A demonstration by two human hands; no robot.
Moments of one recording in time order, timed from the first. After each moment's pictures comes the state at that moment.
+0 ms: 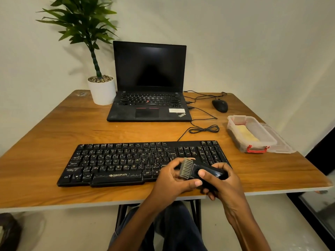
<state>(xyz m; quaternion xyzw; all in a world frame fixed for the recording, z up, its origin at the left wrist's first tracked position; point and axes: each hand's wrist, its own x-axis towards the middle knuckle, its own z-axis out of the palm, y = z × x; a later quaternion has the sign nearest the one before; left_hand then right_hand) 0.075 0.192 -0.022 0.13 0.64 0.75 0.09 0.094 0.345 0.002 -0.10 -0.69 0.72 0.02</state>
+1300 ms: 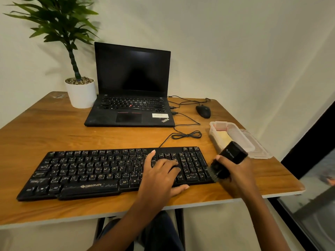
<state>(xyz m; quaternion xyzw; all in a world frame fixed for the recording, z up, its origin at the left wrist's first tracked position) 0.036 0.217 -0.047 0.25 0.90 0.10 -0.35 0.047 0.423 0.022 -0.14 -0.72 0.66 0.14</state>
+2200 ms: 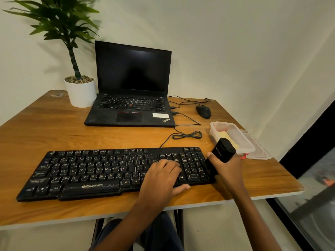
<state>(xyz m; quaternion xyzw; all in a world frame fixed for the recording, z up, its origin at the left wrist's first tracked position) 0.030 0.219 -0.047 0.28 0.90 0.13 -0.31 0.046 0.394 0.025 -0.04 -0.76 0.62 0.18</state>
